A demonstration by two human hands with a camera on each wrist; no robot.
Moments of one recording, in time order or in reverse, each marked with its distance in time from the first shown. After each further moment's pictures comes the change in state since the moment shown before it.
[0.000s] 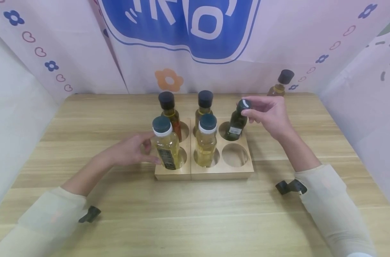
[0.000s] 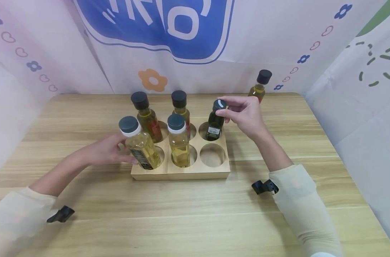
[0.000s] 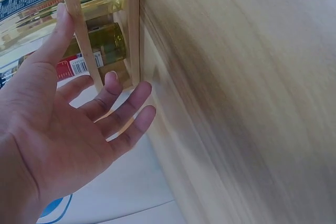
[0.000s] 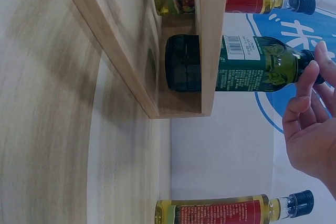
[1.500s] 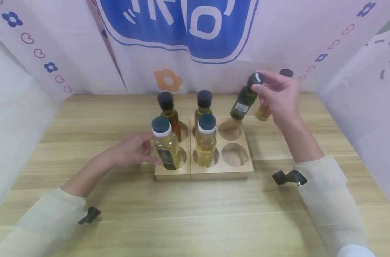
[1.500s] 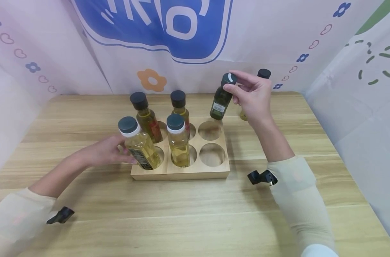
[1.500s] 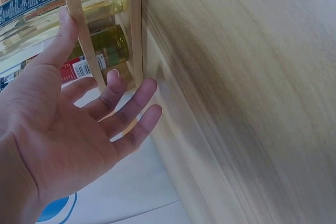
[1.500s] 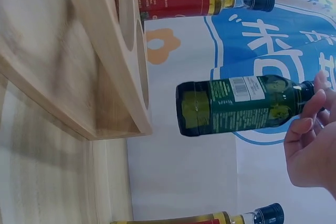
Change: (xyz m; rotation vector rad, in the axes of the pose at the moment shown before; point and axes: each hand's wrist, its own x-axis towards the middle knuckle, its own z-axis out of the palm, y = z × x) left_hand -0.001 0.005 -0.001 -0.049 -0.026 -0.070; right_hand 0.022 -0.038 0.002 0.192 0.285 0.006
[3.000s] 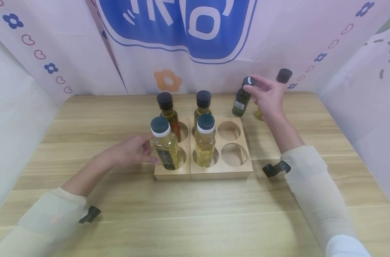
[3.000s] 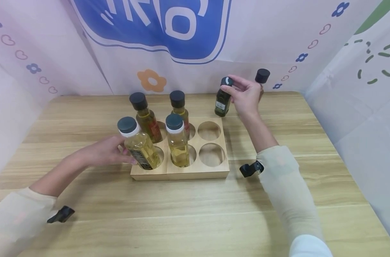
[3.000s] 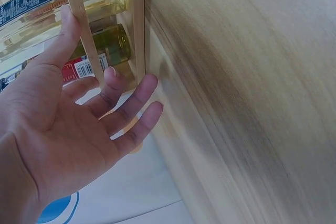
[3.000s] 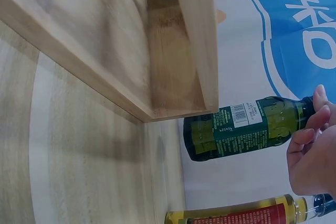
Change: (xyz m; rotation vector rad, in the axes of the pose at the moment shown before) left_hand 0.000 0.008 -0.001 0.017 -0.015 -0.023; right_hand 0.030 0.046 -0.002 -0.084 0.136 0.207
